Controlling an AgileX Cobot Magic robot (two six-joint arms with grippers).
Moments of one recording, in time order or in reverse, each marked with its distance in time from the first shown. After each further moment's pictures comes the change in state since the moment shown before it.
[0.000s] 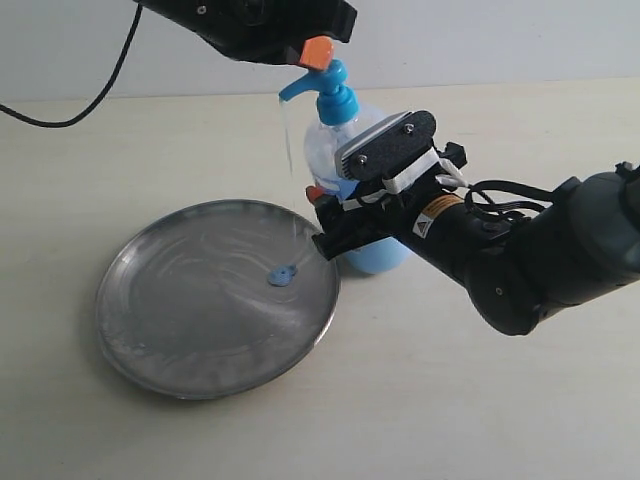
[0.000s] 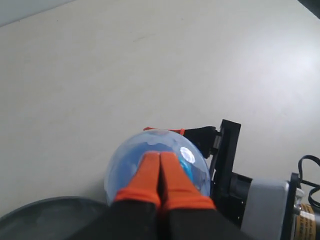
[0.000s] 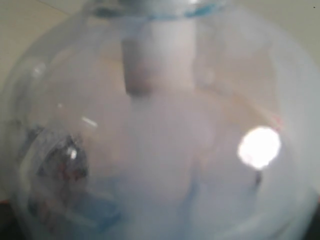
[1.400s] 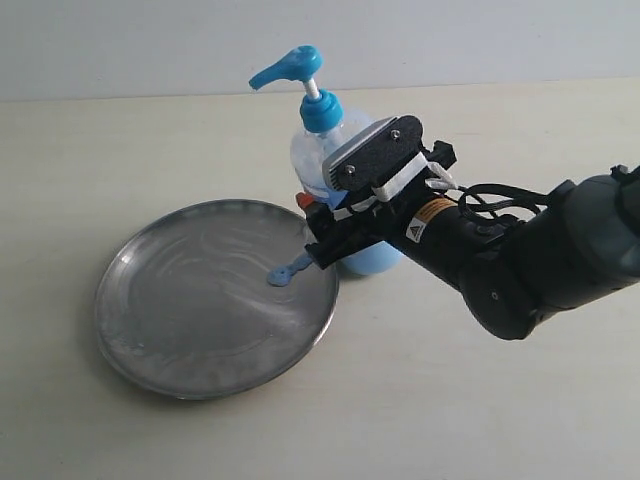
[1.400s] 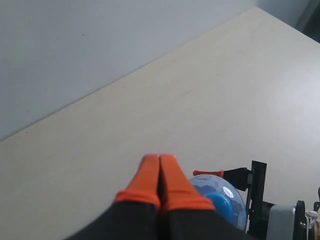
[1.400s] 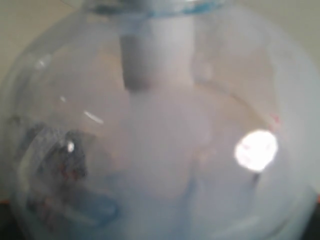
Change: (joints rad) left arm 0.098 -0.209 -0.148 0.160 0.115 -0.010; right arm 0.010 0.000 0.000 -0.008 -0.002 -0.050
